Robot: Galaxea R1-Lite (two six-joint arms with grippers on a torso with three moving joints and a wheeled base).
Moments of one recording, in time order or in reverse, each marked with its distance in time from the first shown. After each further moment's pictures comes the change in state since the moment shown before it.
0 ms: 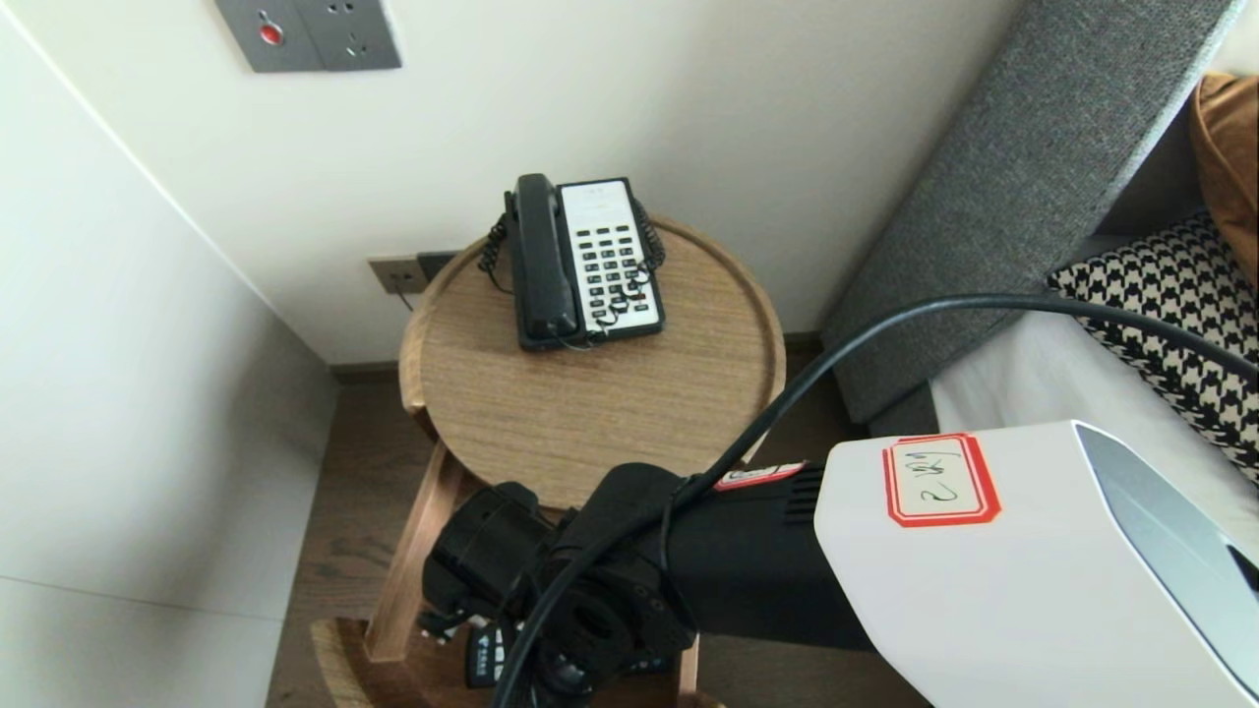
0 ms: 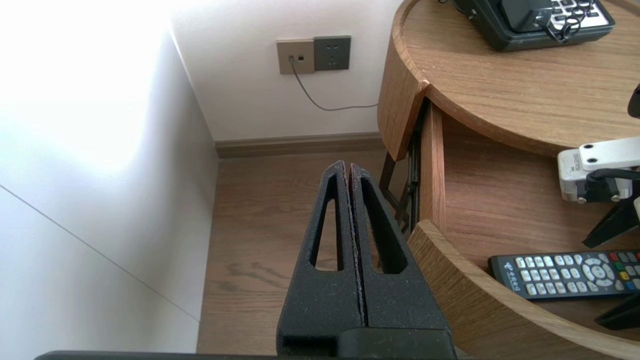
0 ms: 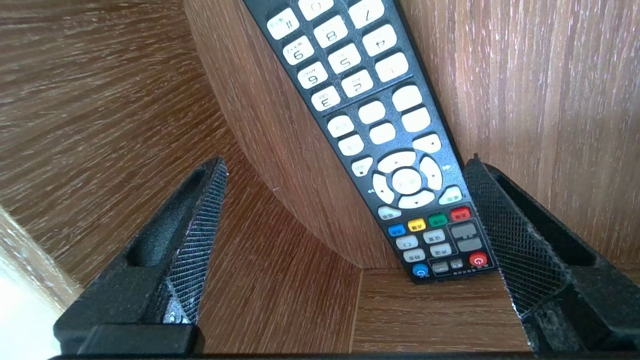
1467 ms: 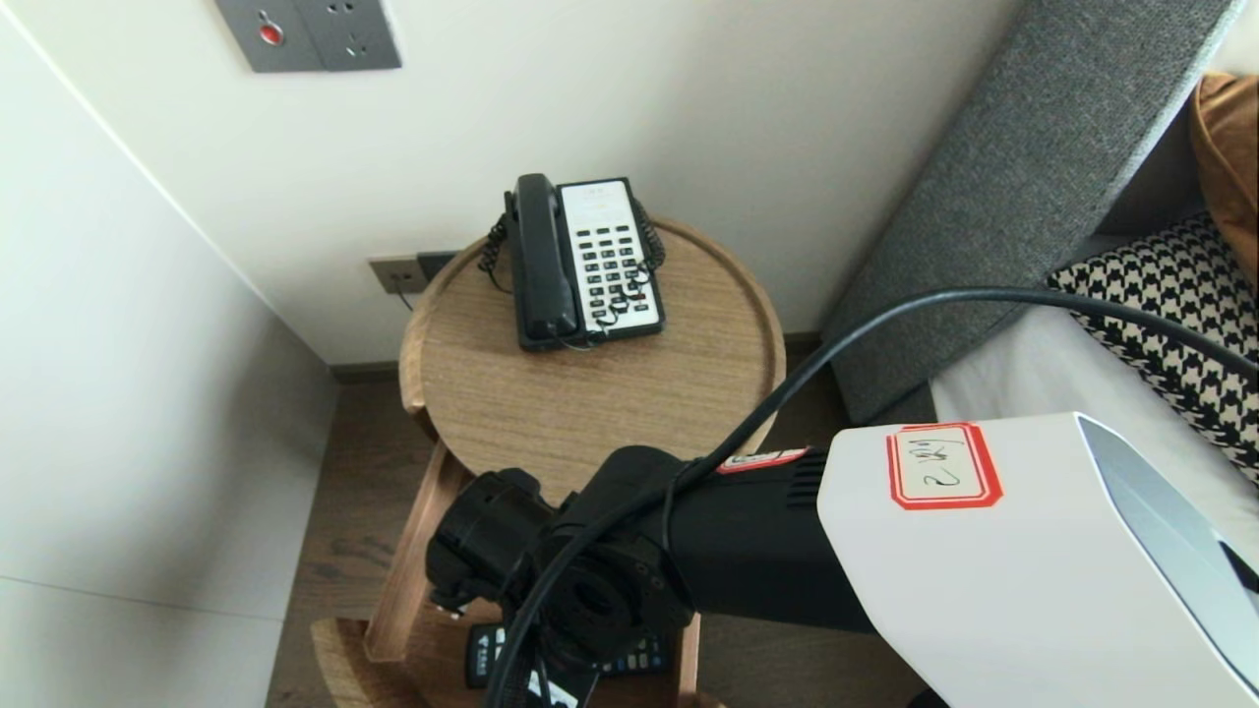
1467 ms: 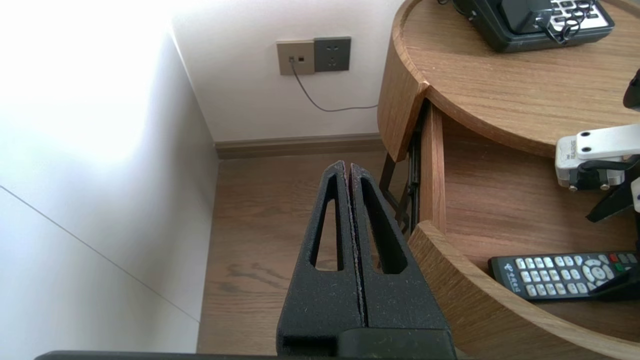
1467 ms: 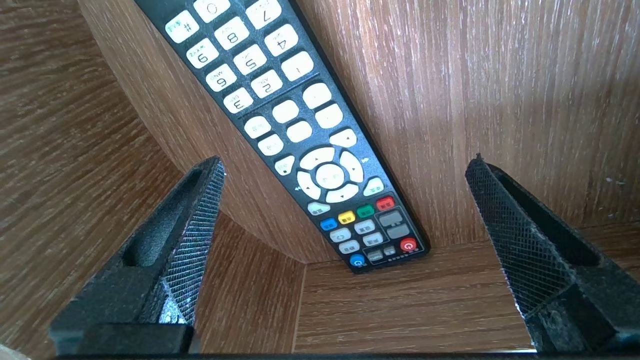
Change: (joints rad) left arm 0.000 0.000 0.000 -0.002 0.000 0.000; right arm -0.014 0.009 -0.048 0.038 -0.134 -0.022
